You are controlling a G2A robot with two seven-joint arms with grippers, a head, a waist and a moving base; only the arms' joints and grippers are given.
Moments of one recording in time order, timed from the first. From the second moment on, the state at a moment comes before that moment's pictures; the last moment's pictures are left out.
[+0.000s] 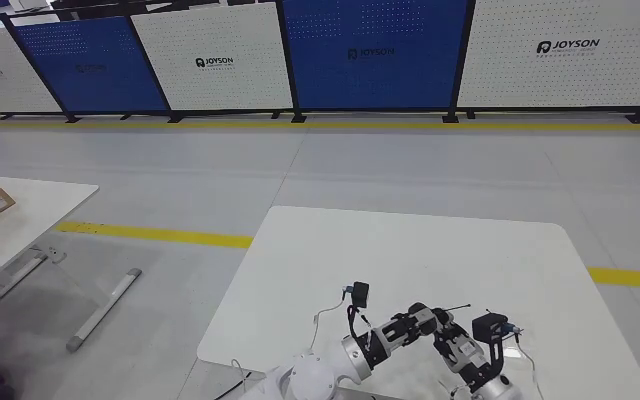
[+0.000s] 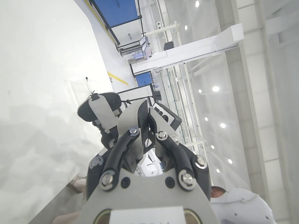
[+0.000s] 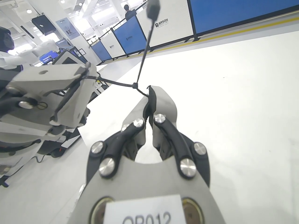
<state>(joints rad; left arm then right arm) 1.46 -1.26 -0.87 -1.74 -0.17 -0.18 -0.17 -1.70 -1.14 1.22 -1.78 -0.82 -0.29 0.02</state>
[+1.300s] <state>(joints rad) 1.51 -1.24 -0.88 -1.85 -0.11 -0.22 -0.18 -1.68 -1.15 1.21 -1.76 -0.84 -0.29 0.05</state>
